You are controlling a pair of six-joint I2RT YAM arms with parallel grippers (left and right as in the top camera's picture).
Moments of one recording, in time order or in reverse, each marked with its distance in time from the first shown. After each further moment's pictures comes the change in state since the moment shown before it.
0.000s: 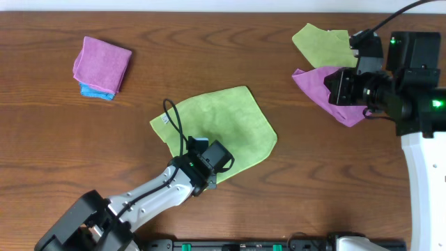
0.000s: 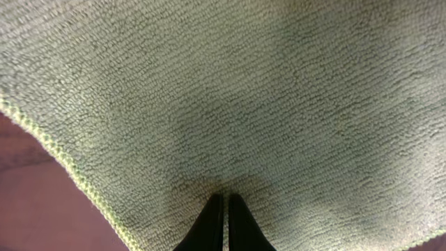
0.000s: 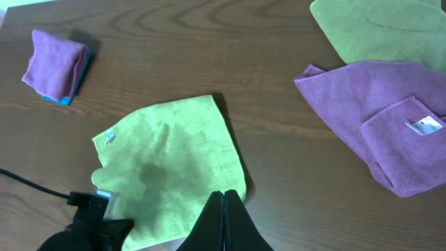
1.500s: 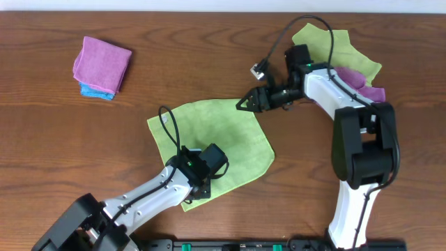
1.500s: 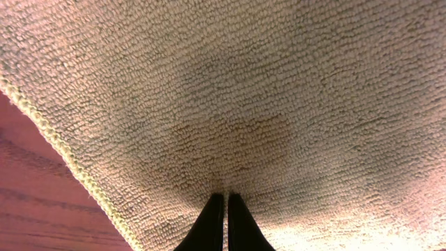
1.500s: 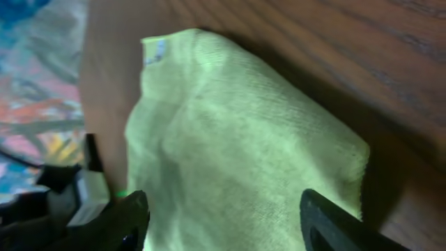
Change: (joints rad) left arm 0.006 -0.018 0.006 -0.187 0.117 -0.044; right arm 0.186 0.774 -0.109 0.406 -0.562 -0.250
